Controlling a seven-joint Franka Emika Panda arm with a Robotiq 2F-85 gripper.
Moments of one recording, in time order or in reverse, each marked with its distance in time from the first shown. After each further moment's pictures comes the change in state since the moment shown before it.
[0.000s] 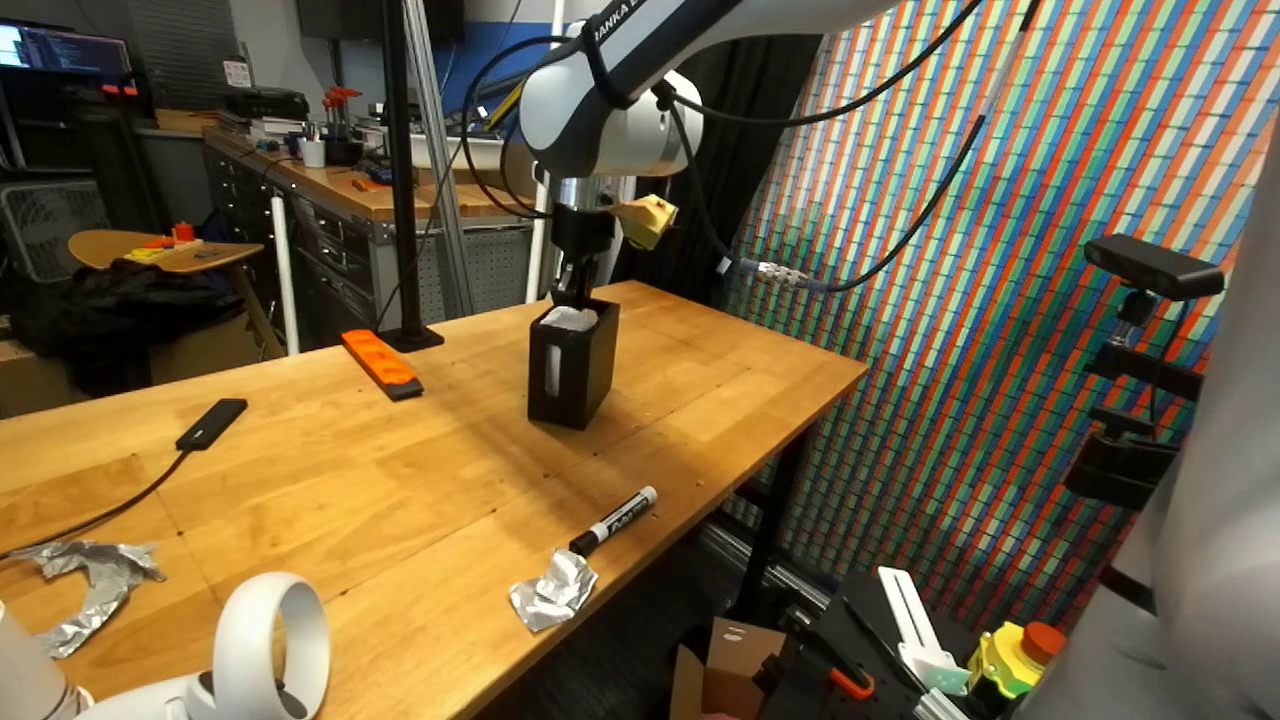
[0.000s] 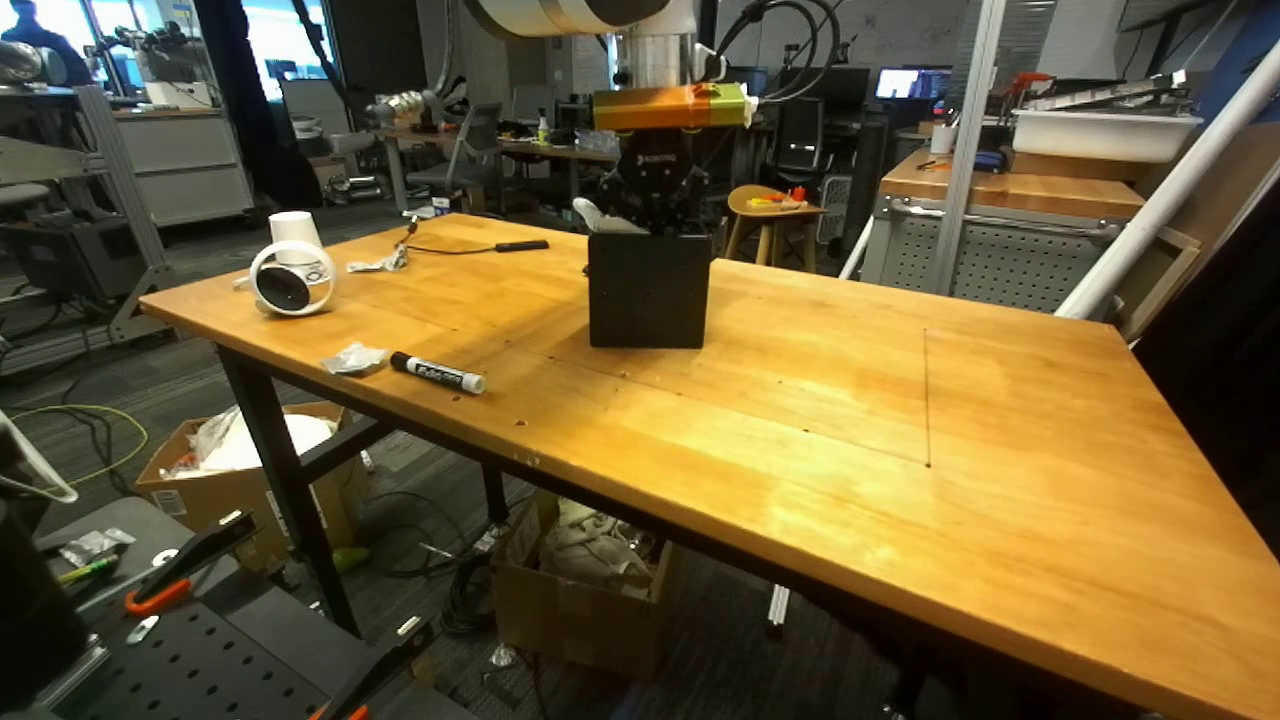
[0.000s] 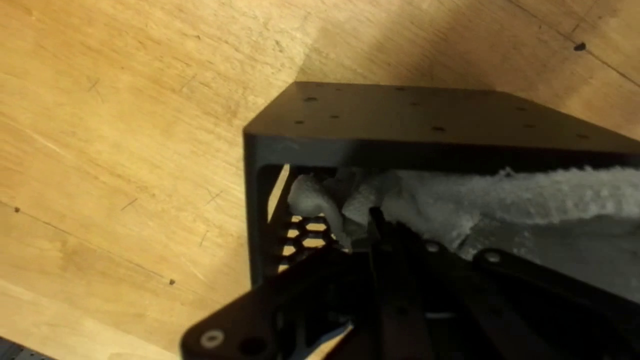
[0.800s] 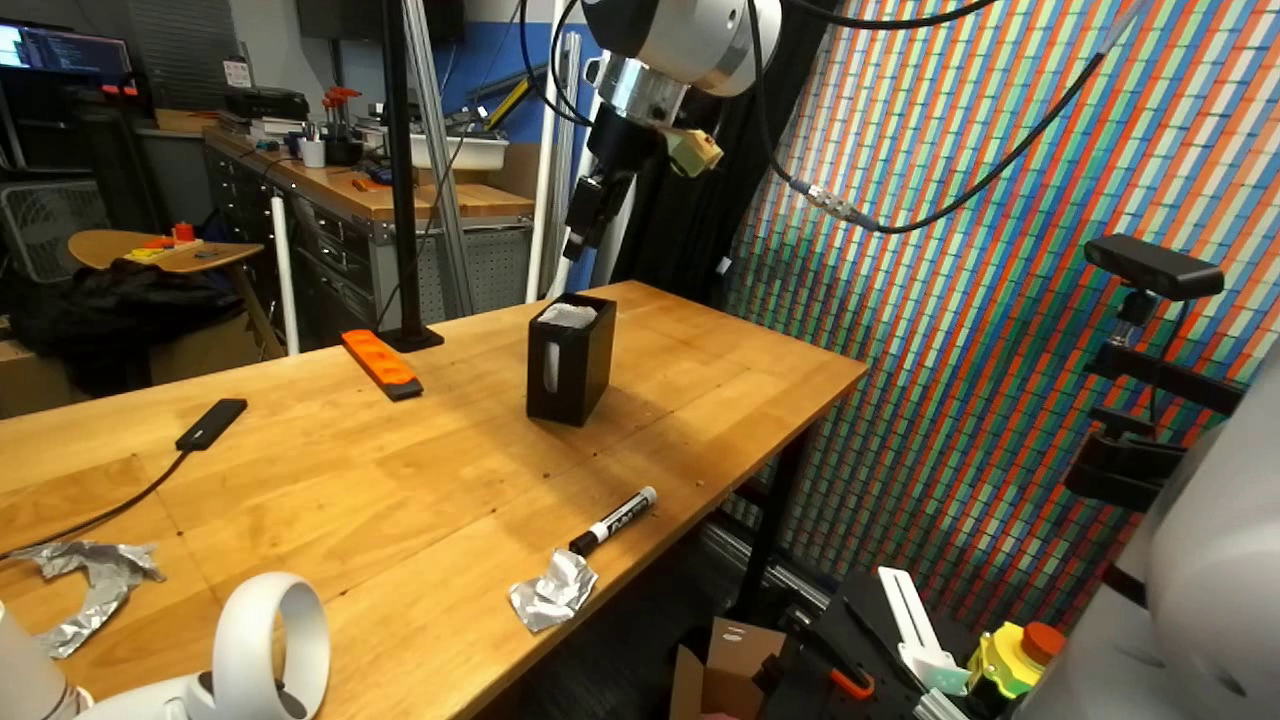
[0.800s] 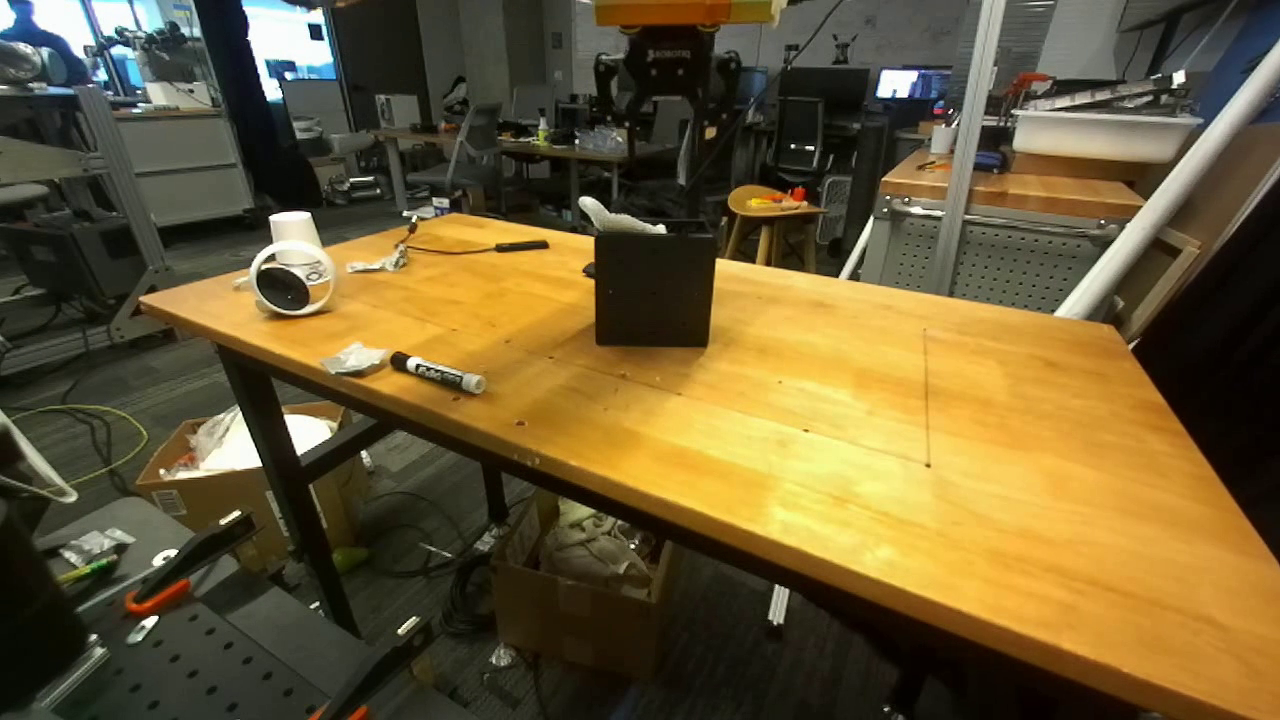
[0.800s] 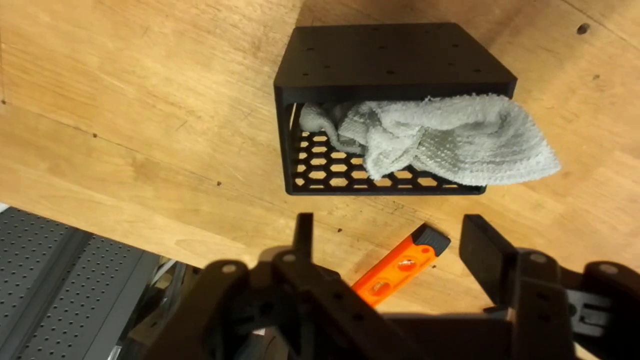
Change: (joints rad) arm -0.046 -0.205 -0.018 -0.055 0.214 -0.001 -0.137
